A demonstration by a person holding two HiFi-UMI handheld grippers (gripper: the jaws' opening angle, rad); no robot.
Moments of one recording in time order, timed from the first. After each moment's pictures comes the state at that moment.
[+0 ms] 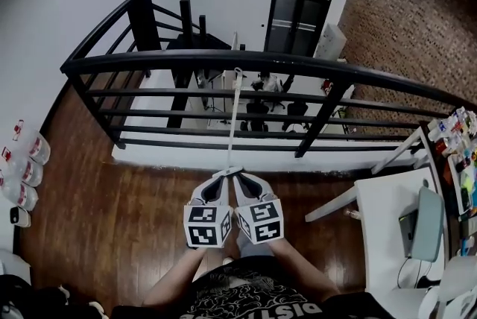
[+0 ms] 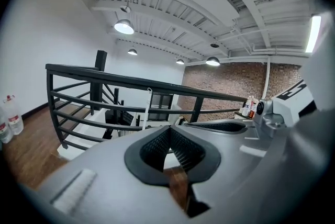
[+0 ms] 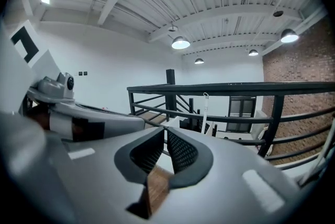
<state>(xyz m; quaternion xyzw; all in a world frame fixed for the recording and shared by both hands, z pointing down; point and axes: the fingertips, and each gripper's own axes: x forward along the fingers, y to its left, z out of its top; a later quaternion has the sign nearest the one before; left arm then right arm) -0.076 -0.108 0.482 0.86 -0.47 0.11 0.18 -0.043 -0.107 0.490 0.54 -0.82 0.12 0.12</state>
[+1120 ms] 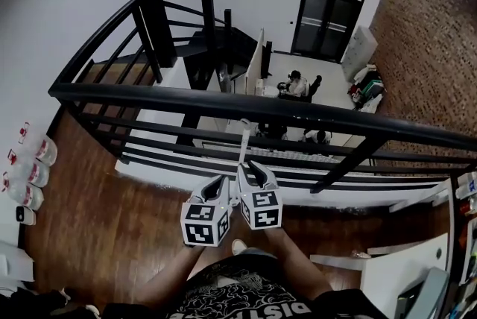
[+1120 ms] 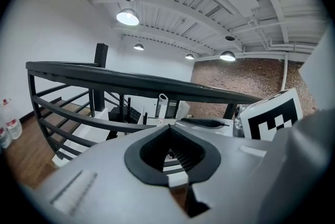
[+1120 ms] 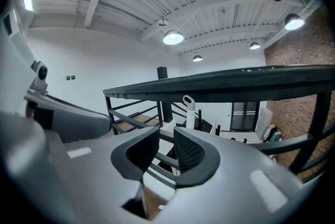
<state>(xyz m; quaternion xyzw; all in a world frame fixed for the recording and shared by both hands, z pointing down) -0.010 -0.408 0.504 0.83 -0.50 0.13 0.20 0.041 -0.449 0.530 0.53 -0.83 0.14 0.10</state>
